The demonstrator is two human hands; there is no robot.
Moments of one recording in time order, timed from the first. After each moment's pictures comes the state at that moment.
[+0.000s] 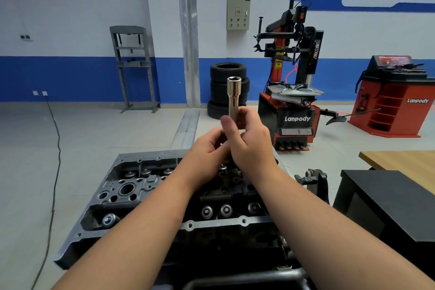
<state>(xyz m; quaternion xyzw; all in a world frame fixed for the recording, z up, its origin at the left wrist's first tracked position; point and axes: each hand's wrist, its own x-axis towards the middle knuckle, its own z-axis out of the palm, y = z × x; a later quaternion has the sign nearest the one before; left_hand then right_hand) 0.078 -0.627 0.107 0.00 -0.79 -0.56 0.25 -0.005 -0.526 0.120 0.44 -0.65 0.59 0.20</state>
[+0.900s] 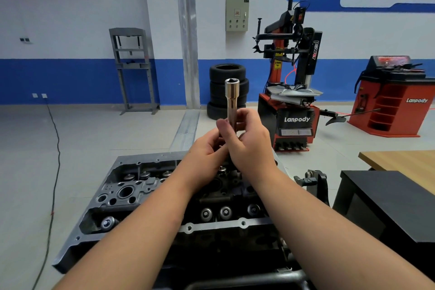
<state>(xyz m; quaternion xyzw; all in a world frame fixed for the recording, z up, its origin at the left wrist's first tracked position) 0.077 -0.626 0.107 0.00 -0.78 -0.58 0.26 -0.005 -0.527 0.120 0.43 -0.64 0.60 0.20</state>
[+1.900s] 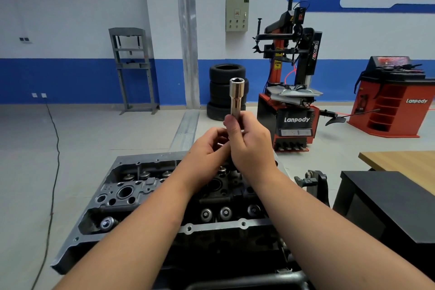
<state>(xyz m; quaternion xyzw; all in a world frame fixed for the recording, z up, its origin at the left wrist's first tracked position) 0.075 -0.627 0.106 0.00 -0.77 -0.59 0.26 -0.004 -0.527 0.120 0.44 -0.63 0.60 0.23</state>
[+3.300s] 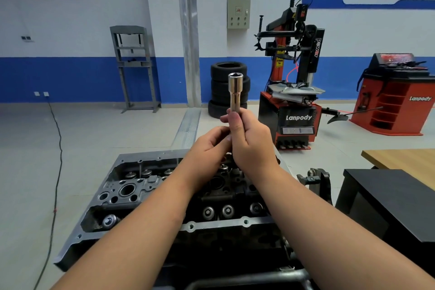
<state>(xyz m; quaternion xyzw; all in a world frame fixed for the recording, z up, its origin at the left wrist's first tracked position) 0.078 -0.624 0.108 -0.01 -0.75 -0.61 0.26 -0.002 -0.529 0.120 0.45 -0.63 0.60 0.21</state>
